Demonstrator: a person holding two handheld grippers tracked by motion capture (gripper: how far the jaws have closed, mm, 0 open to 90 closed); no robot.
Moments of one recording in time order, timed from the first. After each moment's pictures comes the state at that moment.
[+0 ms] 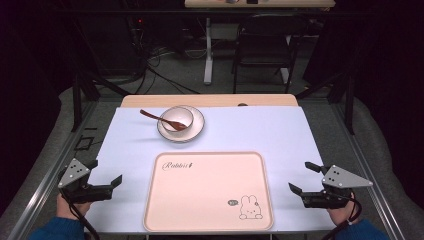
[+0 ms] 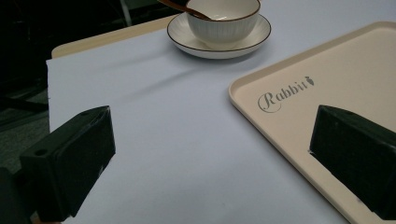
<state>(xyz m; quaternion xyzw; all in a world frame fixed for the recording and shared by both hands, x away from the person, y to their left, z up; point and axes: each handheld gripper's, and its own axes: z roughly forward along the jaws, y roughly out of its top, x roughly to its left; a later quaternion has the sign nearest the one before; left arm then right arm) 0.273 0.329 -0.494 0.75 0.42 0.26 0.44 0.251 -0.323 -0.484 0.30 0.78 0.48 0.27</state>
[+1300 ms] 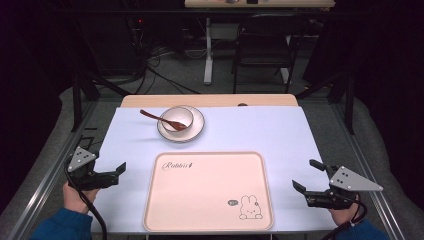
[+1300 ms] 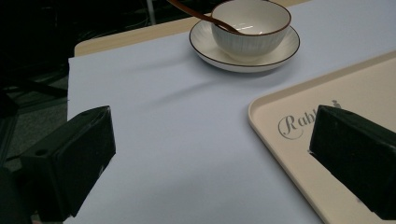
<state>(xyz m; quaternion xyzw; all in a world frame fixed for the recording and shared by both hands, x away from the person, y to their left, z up) 0.300 0.312 -0.476 0.73 0.47 0.28 0.42 0.245 -0.329 -0.479 0.30 0.75 0.52 0.29</state>
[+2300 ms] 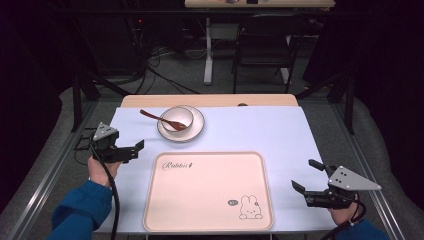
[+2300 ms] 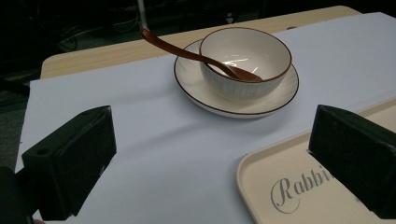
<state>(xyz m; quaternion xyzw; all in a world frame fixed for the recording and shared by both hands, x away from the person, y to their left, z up) 0.370 0.272 -0.466 0.72 0.49 0.25 0.43 0.247 -0.328 -0.480 0.29 0.75 0.51 0.29</state>
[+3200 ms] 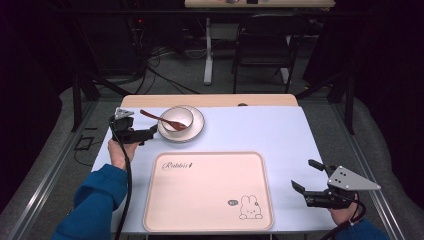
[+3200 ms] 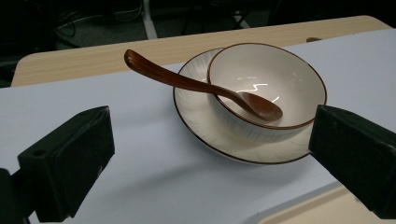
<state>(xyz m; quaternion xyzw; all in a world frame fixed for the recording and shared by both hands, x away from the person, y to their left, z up) 0.436 0.246 -0.478 0.71 0.52 0.23 0.42 0.247 -0.327 -0.480 0.29 0.75 0.51 0.29</state>
